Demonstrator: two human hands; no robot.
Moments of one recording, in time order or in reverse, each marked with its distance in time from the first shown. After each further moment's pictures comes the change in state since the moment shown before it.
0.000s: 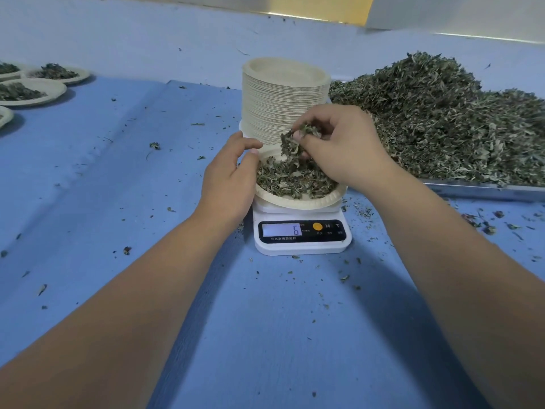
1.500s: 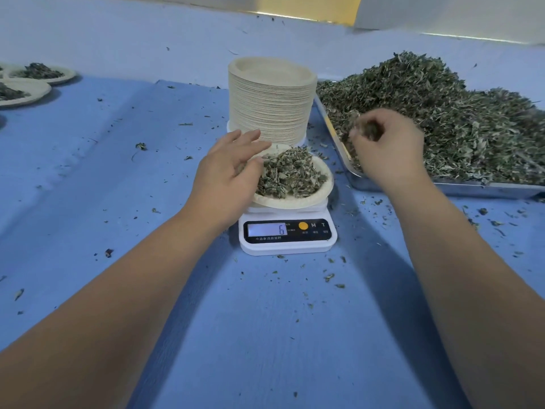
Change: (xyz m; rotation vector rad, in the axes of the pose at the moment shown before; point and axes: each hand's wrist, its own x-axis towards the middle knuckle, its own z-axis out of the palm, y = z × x) left_hand -0.009 0.017 0.000 0.160 -0.130 0.144; right_hand -0.011 0.058 -0.049 -0.261 0.304 0.190
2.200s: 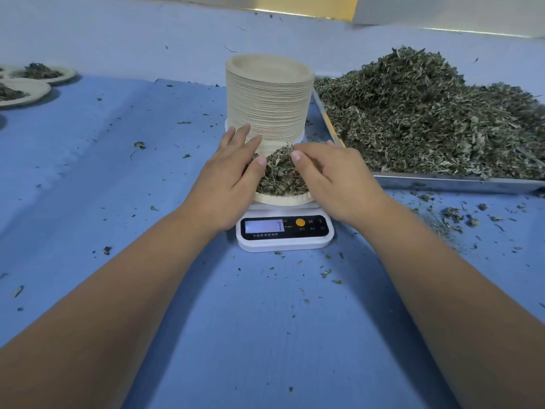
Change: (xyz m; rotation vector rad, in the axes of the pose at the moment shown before) left_hand 0.000 -0.007 0.002 0.239 -0.167 0.053; right_hand -0.052 -0.032 0.024 -0.018 -0.338 -0.348
